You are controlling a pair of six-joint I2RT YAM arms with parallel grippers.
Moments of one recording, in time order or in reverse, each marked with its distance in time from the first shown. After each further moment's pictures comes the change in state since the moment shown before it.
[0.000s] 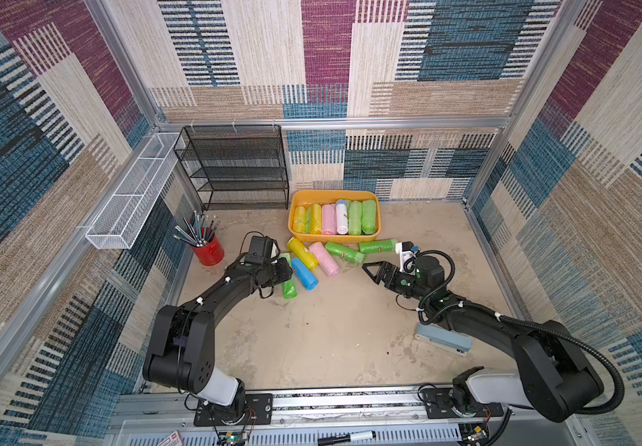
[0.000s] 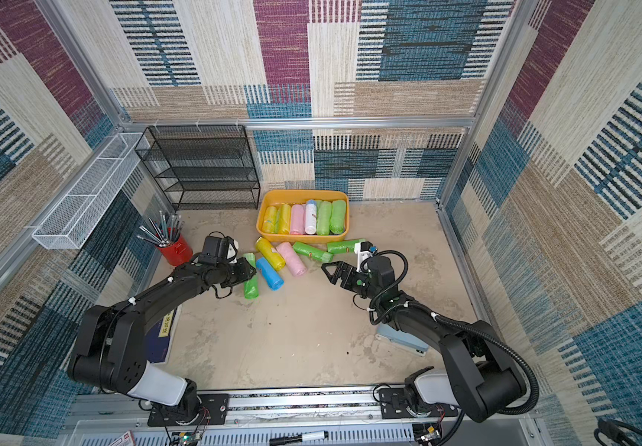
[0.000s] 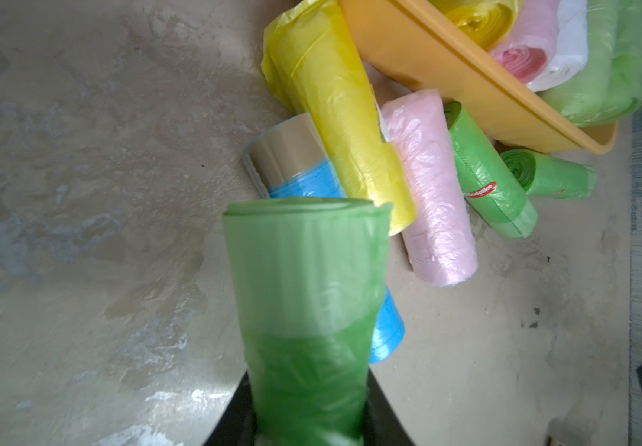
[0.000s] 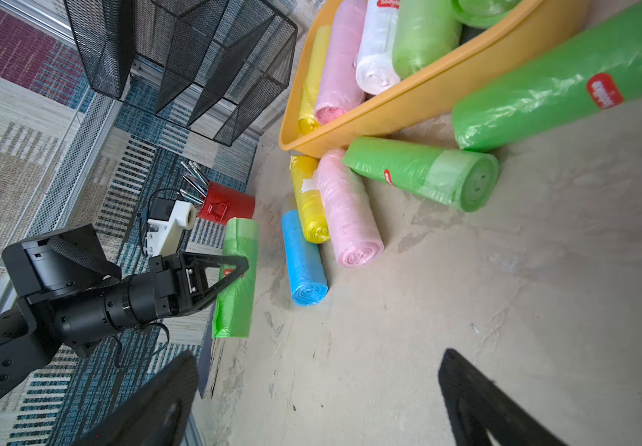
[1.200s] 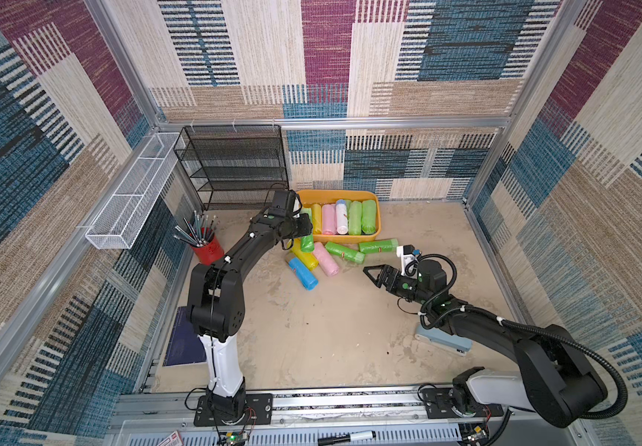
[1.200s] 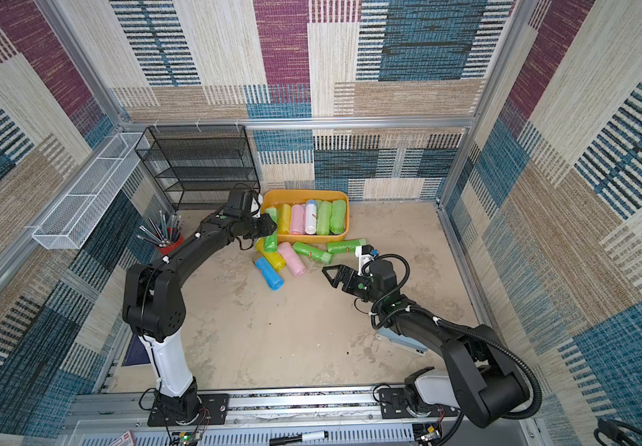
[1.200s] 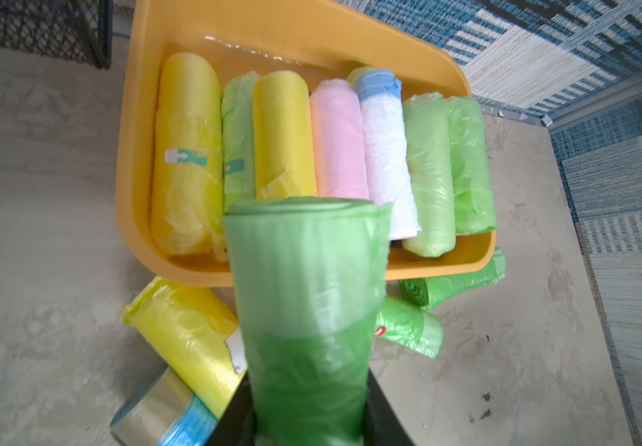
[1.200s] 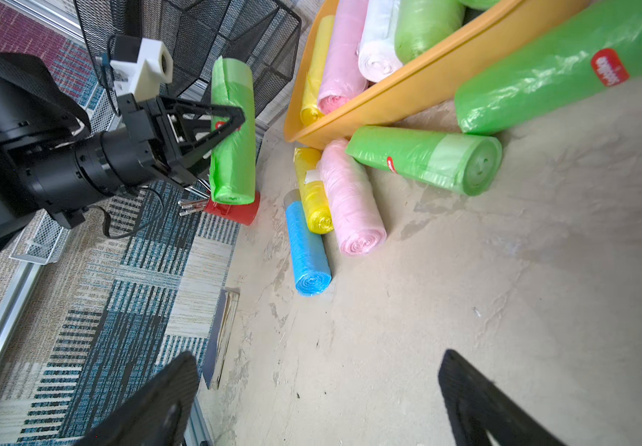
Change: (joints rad) left arm -0.072 0.432 0.732 -0.160 -0.032 0.120; right arm 0.000 -0.029 -0.045 0.022 -0.013 0.006
